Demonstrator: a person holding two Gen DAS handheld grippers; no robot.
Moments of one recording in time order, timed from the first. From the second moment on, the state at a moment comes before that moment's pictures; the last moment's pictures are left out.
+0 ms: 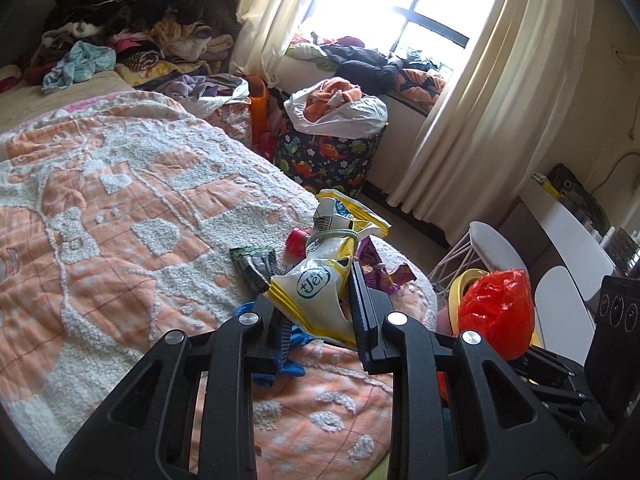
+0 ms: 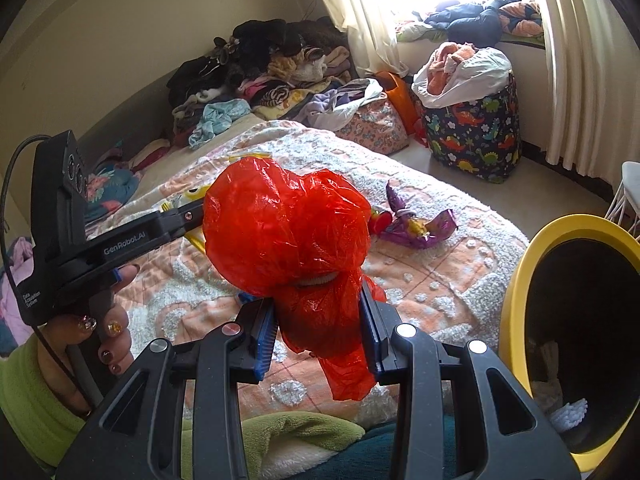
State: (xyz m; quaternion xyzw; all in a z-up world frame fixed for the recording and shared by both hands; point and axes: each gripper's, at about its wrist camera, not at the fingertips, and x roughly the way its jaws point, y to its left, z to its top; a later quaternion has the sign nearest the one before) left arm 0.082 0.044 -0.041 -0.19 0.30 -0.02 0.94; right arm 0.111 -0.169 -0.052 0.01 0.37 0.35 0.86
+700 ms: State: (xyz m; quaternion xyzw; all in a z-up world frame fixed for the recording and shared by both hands) left arm 0.083 -0.008 -0.029 -0.15 0.30 -0.07 0.94; right arm 0.127 -0.227 -0.034 0.06 0.34 0.30 0.89
